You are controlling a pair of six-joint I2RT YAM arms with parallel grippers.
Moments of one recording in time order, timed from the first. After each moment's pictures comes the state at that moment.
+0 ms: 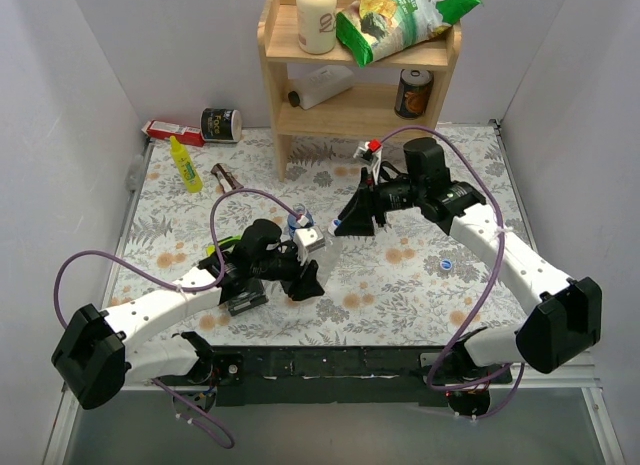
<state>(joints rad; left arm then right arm) -0.77 1.12 0.66 -0.15 0.52 -0.01 0.53 1.36 1.21 -0.37 -1.00 0.08</state>
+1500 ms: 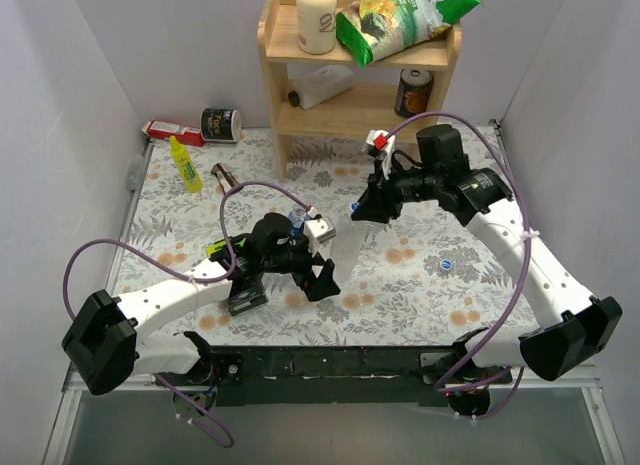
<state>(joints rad) -0.81 1.23 0.73 -0.06 0.47 -0.08 0.52 1.31 1.37 -0.67 -0.77 -0.16</state>
